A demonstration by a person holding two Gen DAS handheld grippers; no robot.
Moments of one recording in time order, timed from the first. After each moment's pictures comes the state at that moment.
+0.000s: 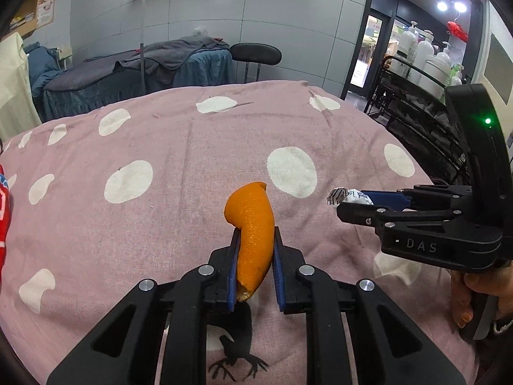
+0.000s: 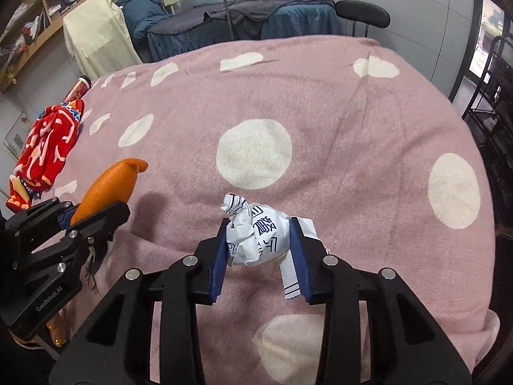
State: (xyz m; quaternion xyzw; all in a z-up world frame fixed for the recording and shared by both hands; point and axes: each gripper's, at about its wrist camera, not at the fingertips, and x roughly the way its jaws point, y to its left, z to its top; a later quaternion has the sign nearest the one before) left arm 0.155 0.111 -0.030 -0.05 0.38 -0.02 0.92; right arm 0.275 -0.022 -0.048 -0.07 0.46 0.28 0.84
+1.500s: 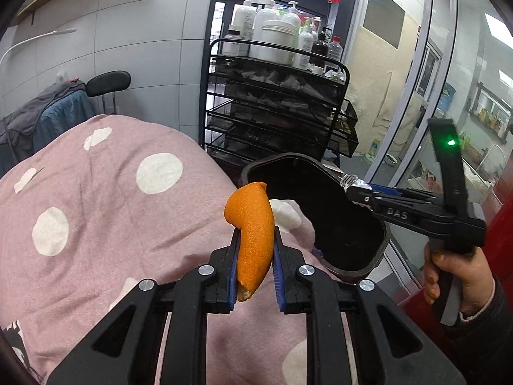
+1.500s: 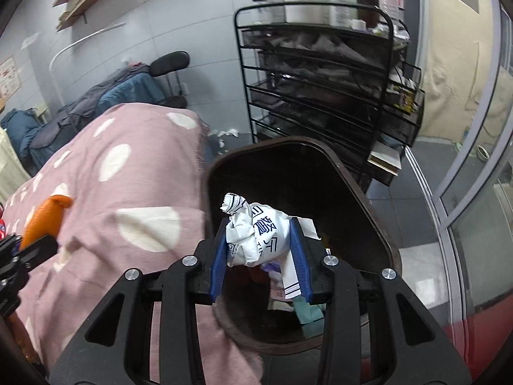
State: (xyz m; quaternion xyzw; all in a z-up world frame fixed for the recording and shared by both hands) left arm 0.151 -0.116 -0.009 0.02 0.35 -0.27 0.90; right arm 0.197 -0.356 -0.043 0.08 0.39 -0.03 0.92
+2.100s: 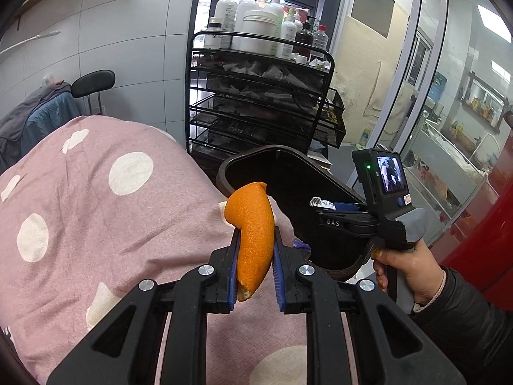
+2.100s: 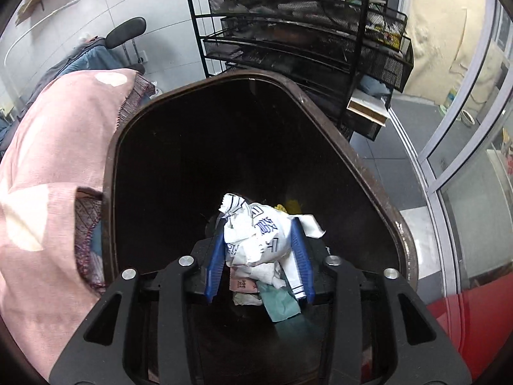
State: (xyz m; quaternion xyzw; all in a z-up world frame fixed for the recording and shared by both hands) left arm 0.152 -0.144 -0.014 0.04 0.36 -0.29 0.89; right arm 0.244 -0.402 -0.128 0.10 0.47 -0.08 0.87
